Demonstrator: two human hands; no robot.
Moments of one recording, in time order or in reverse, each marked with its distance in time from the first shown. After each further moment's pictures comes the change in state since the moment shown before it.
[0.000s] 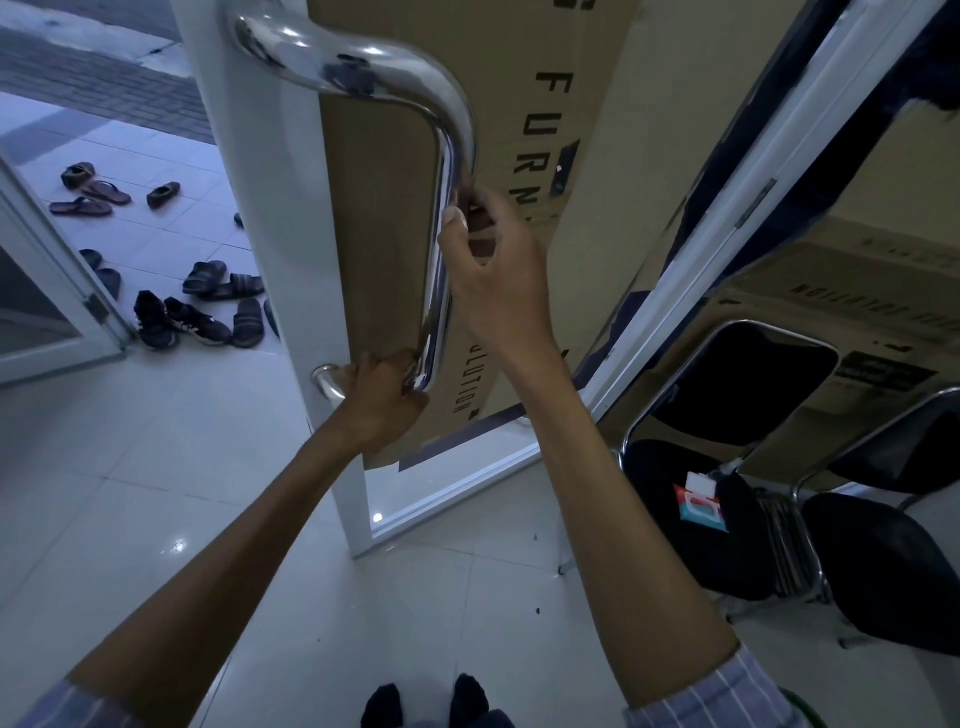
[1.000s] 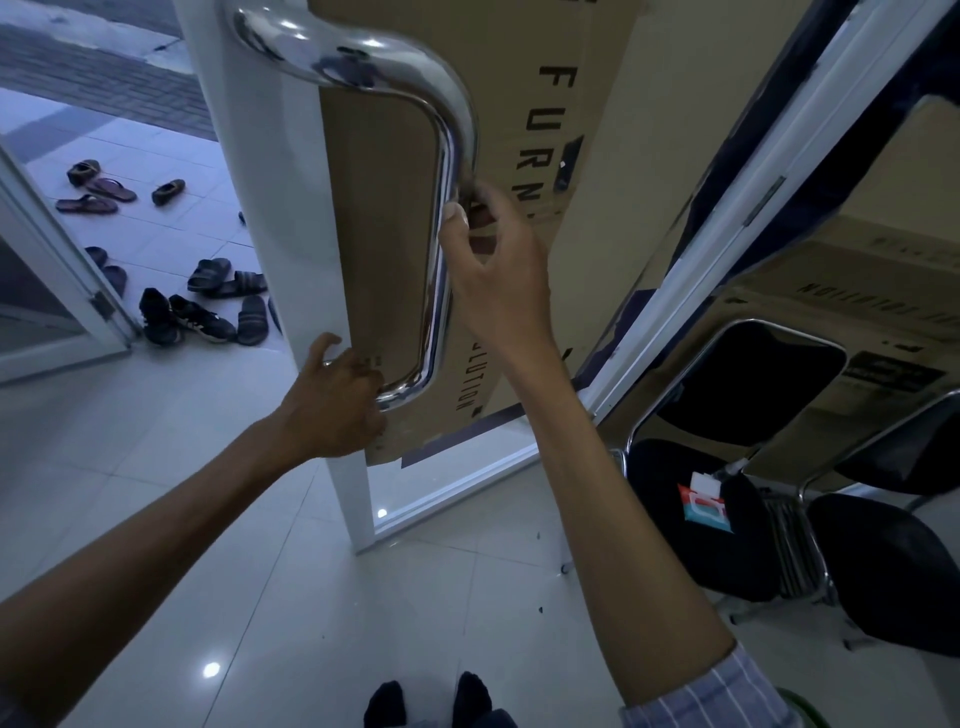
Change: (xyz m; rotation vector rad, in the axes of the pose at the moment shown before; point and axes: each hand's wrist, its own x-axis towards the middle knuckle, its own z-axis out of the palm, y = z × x) left_hand -0.013 -0.051 -0.034 0.786 -0.022 0.358; right_hand 0.001 0.004 0.001 -0.008 0.003 0.008
